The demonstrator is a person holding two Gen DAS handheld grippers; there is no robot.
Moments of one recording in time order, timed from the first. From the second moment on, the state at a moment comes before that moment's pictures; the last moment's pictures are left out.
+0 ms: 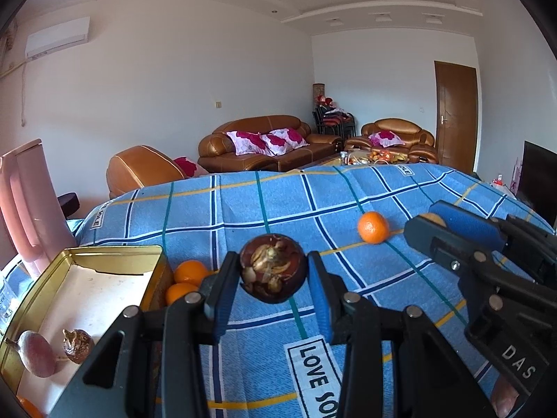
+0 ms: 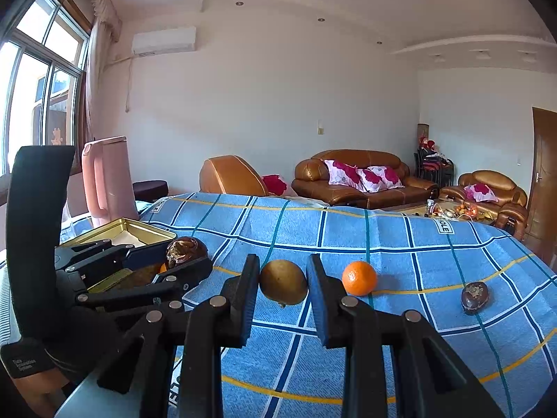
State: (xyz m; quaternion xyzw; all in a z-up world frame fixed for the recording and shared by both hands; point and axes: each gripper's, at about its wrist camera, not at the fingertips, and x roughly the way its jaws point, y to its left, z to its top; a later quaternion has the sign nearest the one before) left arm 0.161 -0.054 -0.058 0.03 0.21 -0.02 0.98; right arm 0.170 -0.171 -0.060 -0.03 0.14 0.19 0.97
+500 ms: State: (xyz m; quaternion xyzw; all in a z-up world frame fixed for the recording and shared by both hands) left arm 0.145 -0.050 -0.055 0.02 0.19 -0.02 0.98; right arm 0.162 -0.172 -0.059 -0.03 0.13 0.21 0.97
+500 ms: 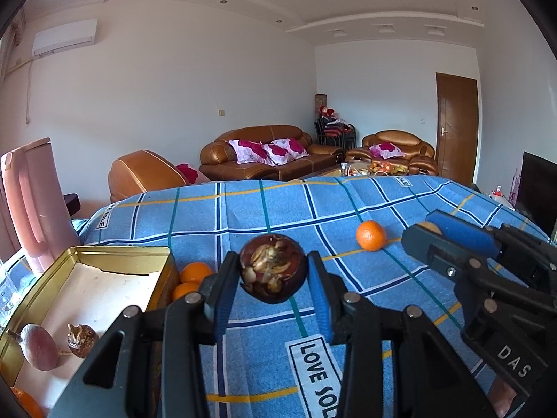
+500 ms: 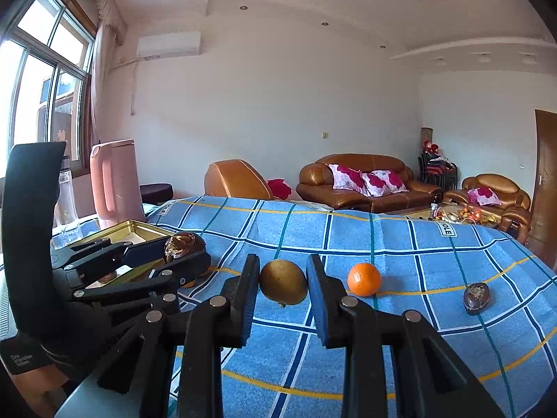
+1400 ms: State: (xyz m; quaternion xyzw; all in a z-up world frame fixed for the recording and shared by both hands) left arm 0.123 -0.037 -0.053 0.01 0.19 -0.03 0.98; right arm 0.144 -0.164 -0.058 -0.04 0.12 0.21 0.97
